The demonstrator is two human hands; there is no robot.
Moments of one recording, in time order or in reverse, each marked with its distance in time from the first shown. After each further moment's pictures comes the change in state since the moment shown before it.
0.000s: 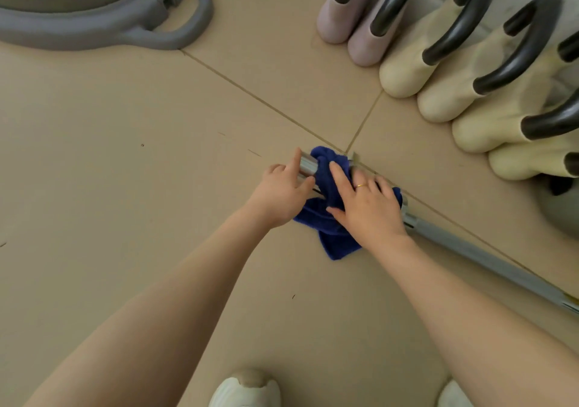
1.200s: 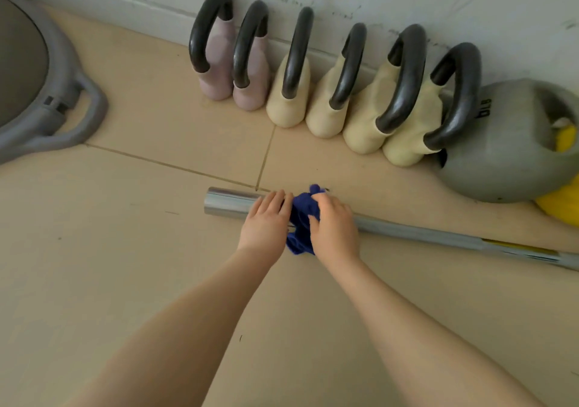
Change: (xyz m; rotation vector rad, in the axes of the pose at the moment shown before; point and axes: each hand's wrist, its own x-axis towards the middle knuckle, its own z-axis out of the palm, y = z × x) left_hand 0.025 0.072 0.087 0.742 0.090 0.422; right_hand -0.041 0.058 -0.008 0.731 0.090 0.628
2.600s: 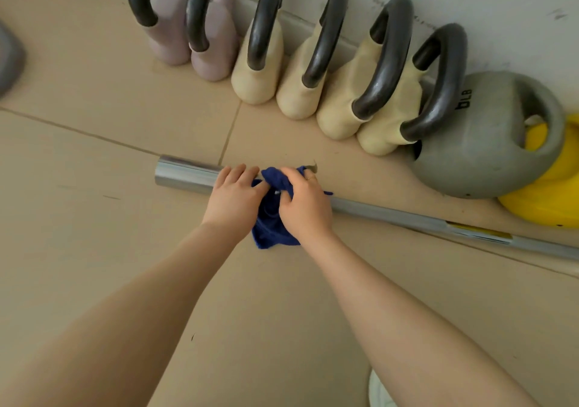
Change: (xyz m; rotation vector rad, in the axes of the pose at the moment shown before) left_hand 0.024 0.007 -0.011 0.017 0.079 0.049; right_hand 0.032 0.007 -0.008 0.106 -0.099 0.055
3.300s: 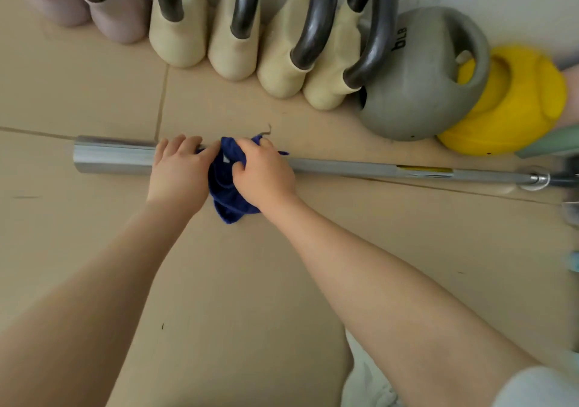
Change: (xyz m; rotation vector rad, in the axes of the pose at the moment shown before) left_hand 0.004 -0.002 0.002 -0.079 0.056 -0.003; right_hand -0.009 -0.003 -0.007 -0.123 -0.014 0.043
